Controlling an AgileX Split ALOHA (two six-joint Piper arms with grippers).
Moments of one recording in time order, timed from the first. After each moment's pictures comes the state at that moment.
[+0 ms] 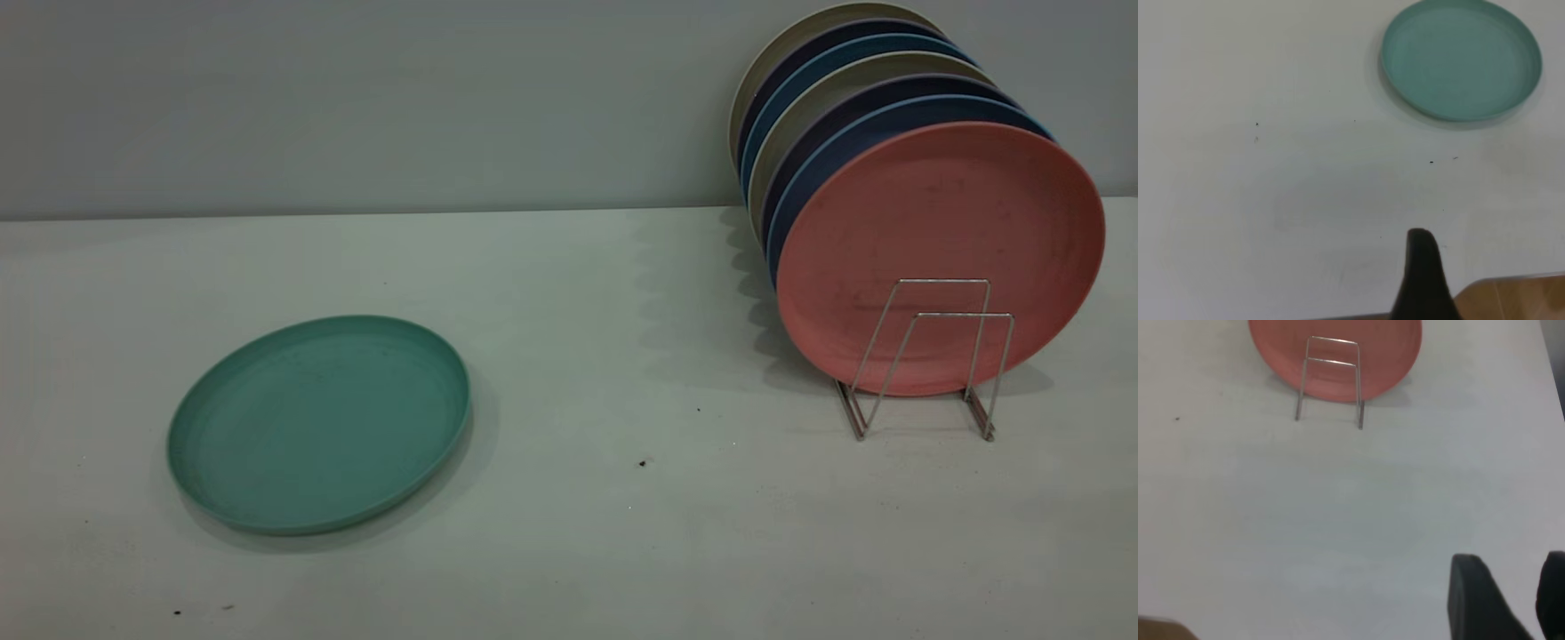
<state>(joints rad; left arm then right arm) -0.02 -0.02 -0.49 -0.02 1.14 0.01 0.03 -0.02 -0.47 0.03 1.14 -0.11</state>
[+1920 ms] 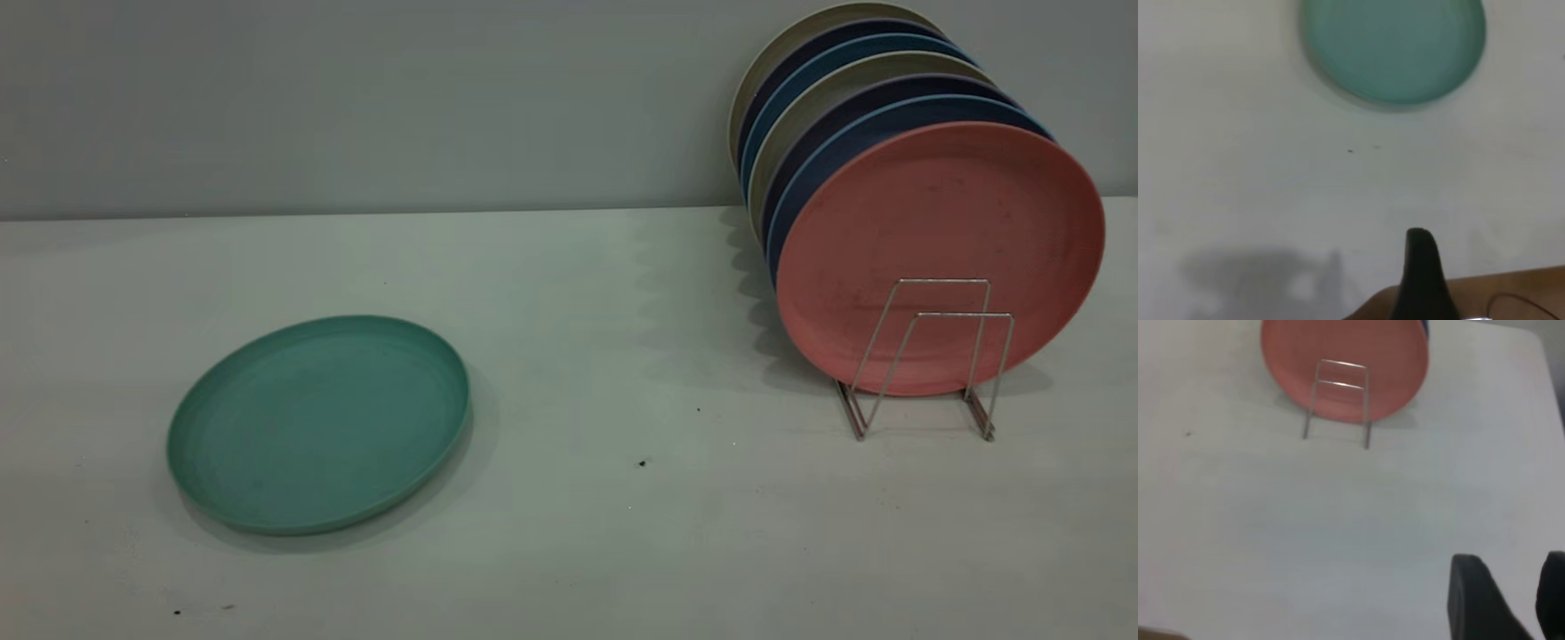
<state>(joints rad) -0.02 0.64 -0.51 -0.25 0.79 0.05 0.03 0.03 -0.49 0.07 1.09 -0.15</state>
